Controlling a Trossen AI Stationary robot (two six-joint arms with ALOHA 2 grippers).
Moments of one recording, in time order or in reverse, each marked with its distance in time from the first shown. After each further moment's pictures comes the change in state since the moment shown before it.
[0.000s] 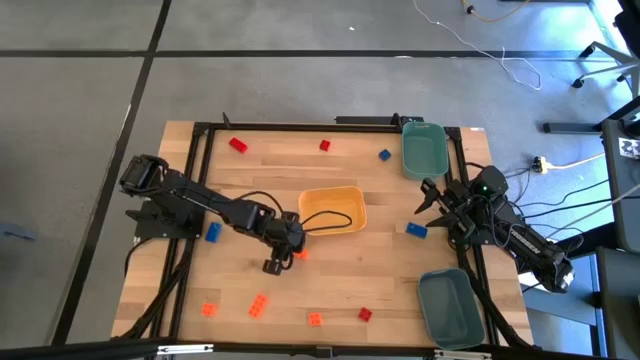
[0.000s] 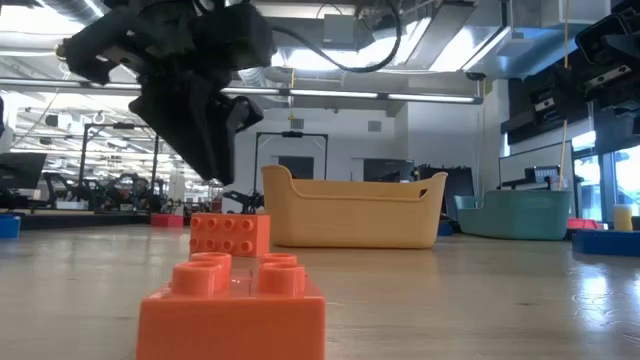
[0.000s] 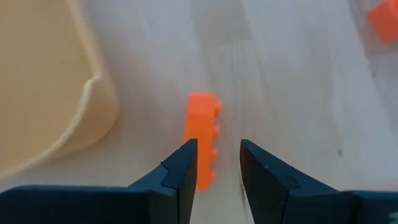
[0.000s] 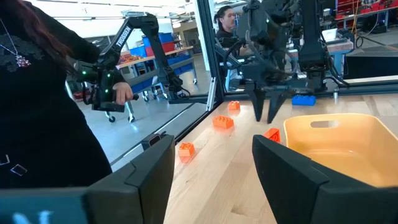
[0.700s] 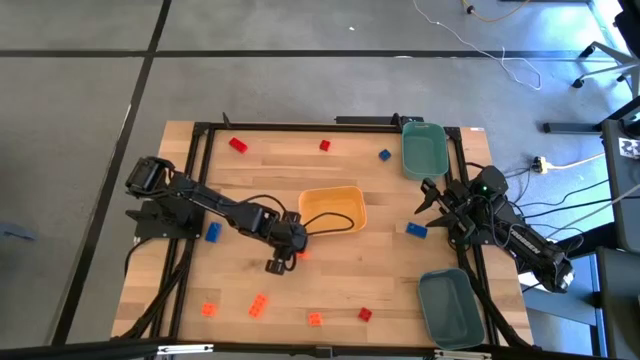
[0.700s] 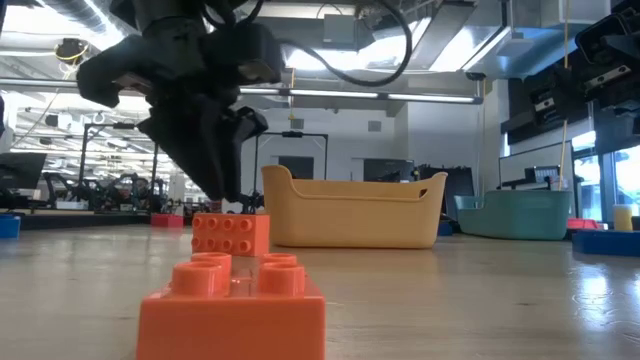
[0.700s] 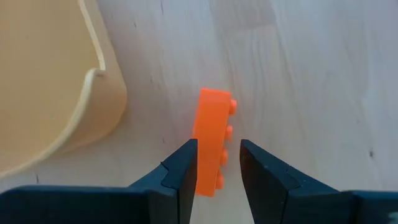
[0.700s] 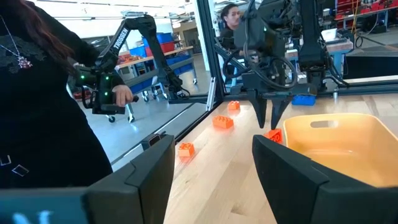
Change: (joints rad) left arm 0.000 0.048 0.023 -0.022 -0.057 0.001; right arm 0.000 0.000 0.000 -0.001 0.001 0.000
